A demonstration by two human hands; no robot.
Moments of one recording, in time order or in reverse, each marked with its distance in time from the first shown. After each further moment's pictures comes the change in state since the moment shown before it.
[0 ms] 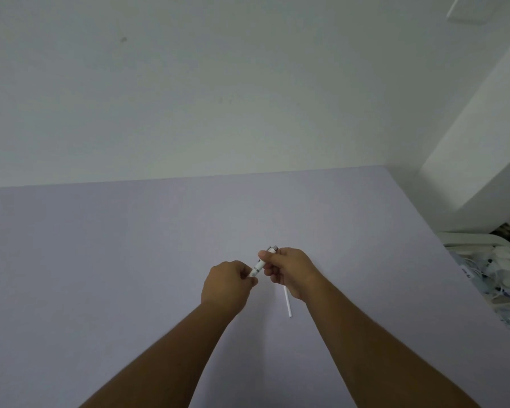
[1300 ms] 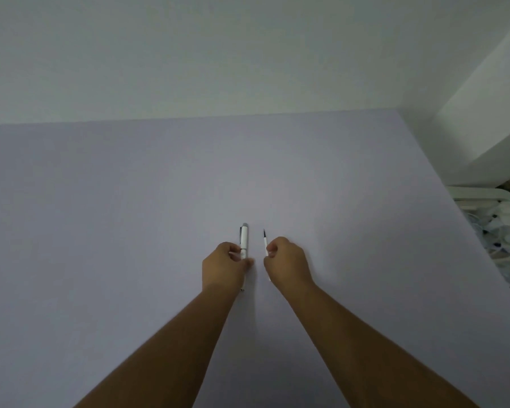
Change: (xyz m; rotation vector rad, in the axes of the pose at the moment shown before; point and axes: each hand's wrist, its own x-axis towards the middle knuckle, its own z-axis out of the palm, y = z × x) left_hand 0.015 -0.050 0.087 -0.303 0.010 -0.317; right_hand 0.018 0.090 -0.013 -0.856 0.330 -0.040
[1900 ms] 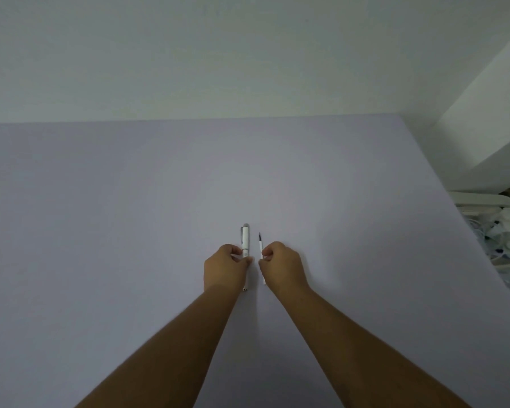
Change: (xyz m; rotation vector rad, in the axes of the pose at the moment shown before) left_hand 0.000 -0.006 0.004 0.028 0.026 0.014; right_hand -0.010 -0.005 0.005 0.042 -0.009 -0.019
